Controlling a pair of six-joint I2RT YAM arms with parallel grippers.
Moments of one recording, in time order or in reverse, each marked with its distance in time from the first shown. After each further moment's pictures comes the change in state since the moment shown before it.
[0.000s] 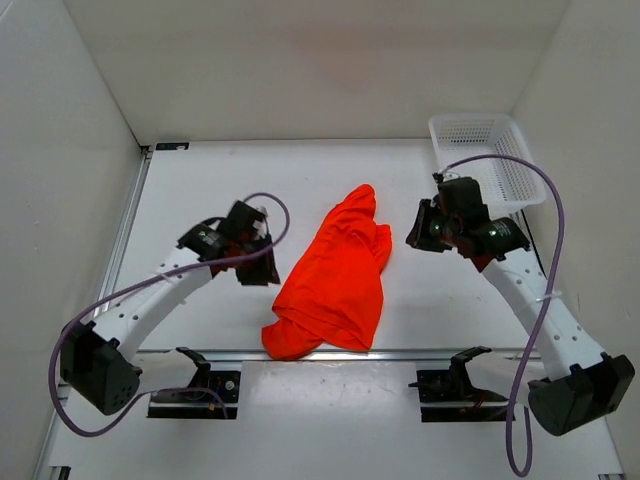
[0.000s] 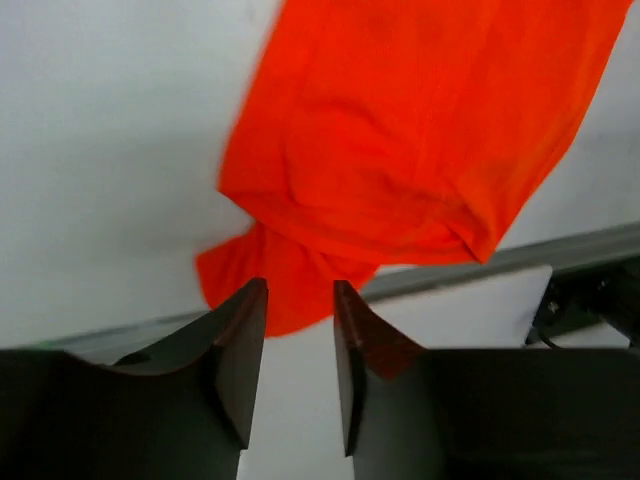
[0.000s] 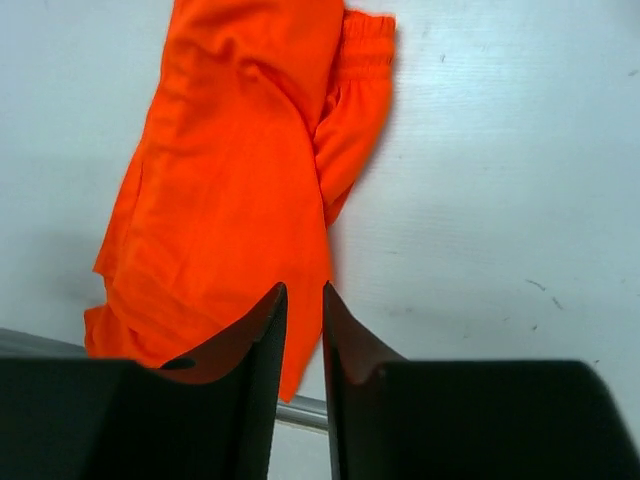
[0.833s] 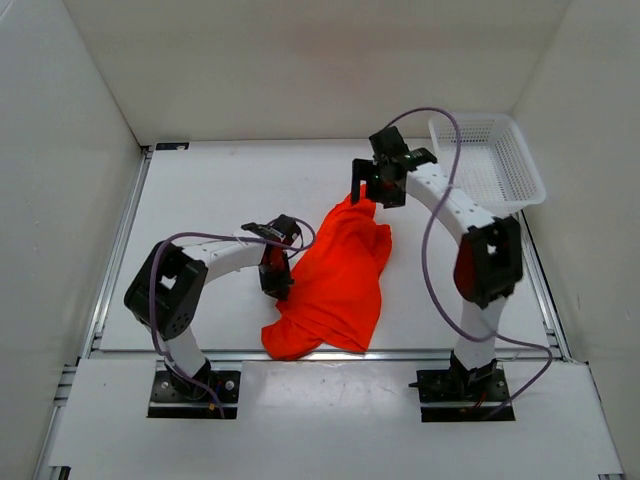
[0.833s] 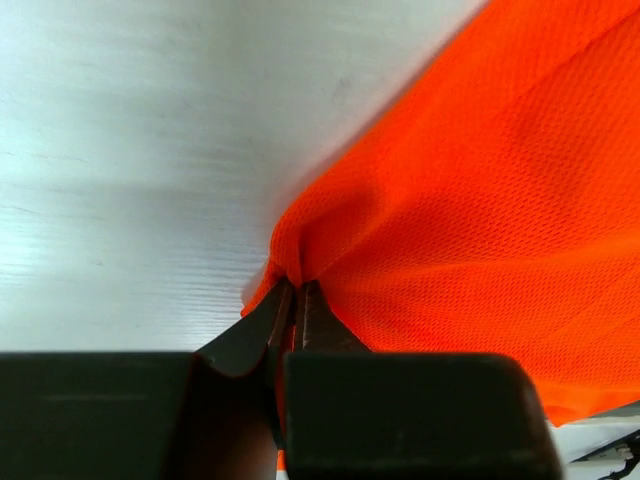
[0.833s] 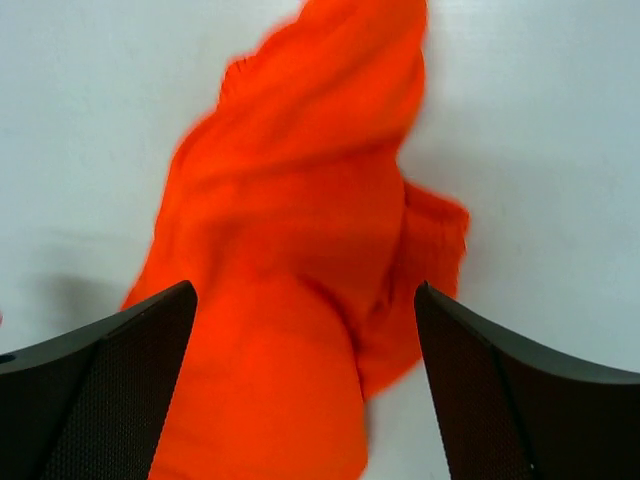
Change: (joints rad) left arm -0.114 0.500 -0.085 0.210 -0.057 -0.172; right arm 0.048 0.730 0.491 0.052 0.013 -0.002
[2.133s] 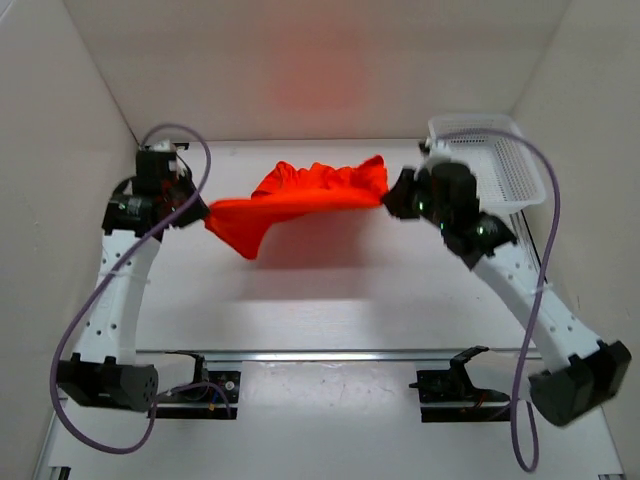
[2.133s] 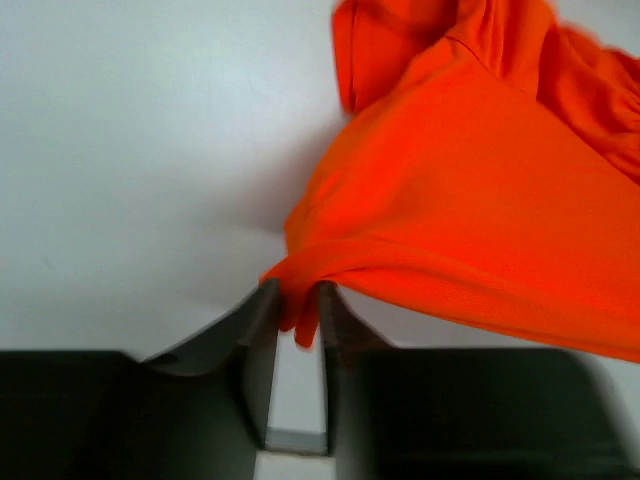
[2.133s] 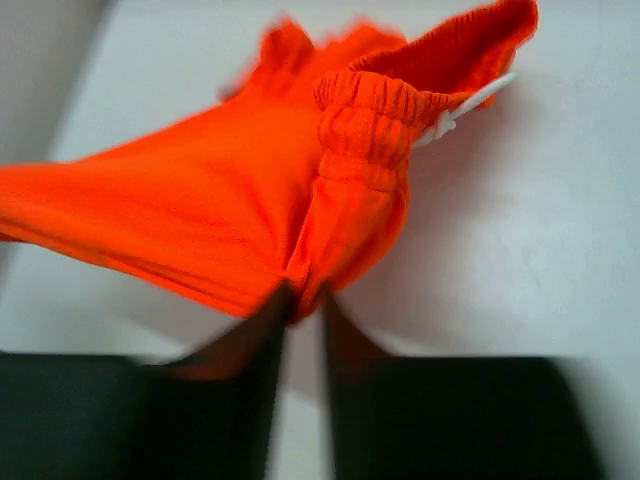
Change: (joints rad) left arm 0.531 -0.440 0.547 -0.285 -0.082 0.291; right arm 0.011 -0.640 -0.357 0.399 -0.090 -0.037
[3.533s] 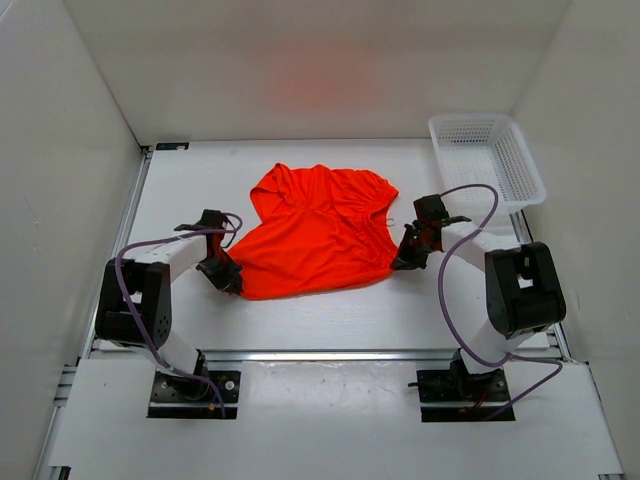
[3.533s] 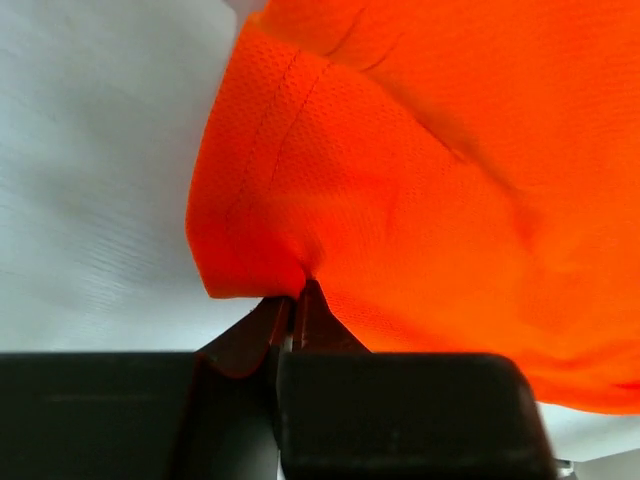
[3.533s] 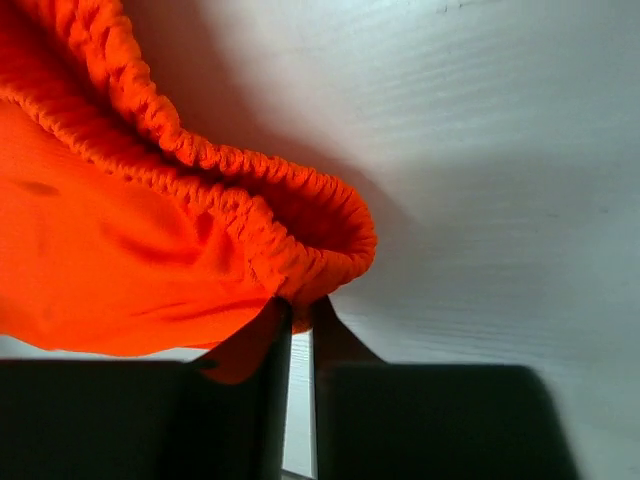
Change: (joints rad) left arm -0.052 0.291 -0.726 0.288 0.138 -0.386; right arm -0.200 0.400 -0.414 -0.050 -0.136 0.228
